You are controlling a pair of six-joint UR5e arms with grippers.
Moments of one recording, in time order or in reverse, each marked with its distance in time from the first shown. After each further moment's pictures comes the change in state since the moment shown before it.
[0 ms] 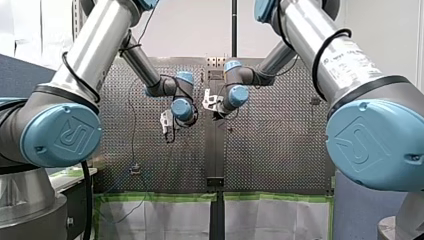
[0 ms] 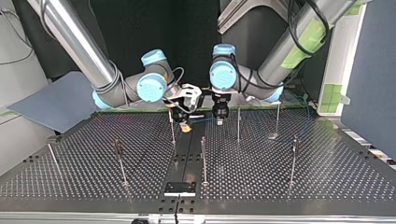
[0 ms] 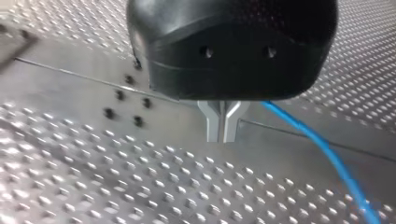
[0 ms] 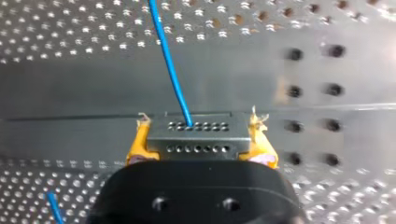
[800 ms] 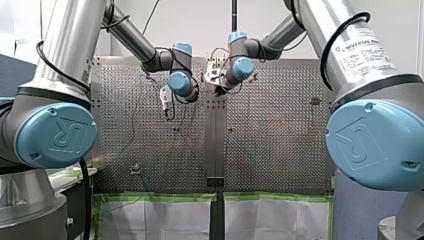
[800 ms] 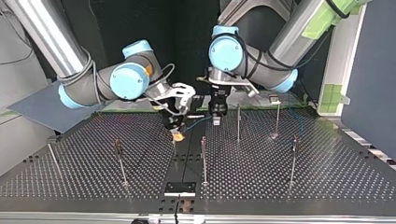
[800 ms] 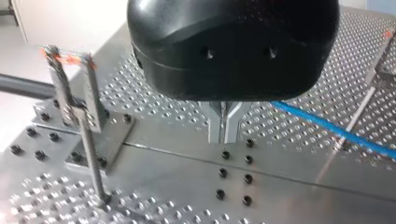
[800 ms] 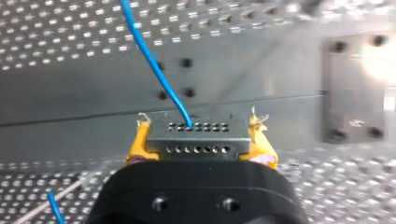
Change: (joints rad) left arm -0.055 0.220 -0.043 -0.077 -0.003 0.033; right arm -0.004 -0.172 0.000 0.085 -0.022 0.024
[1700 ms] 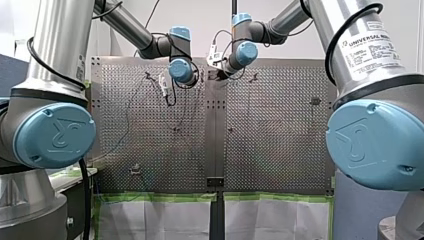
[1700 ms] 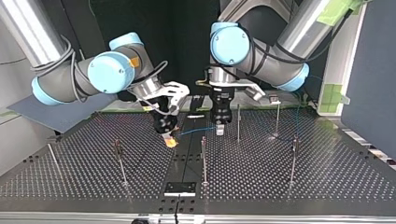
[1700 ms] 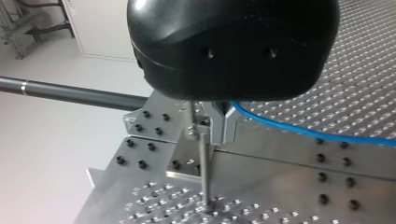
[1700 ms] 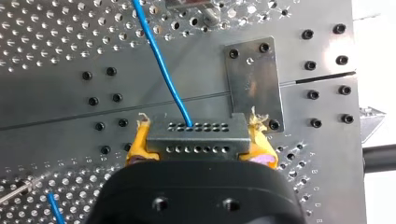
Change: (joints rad) left arm -0.007 0.074 0.035 0.037 -0.059 -0.004; right arm -0.007 -0.084 -0.001 0.014 -0.009 0.015
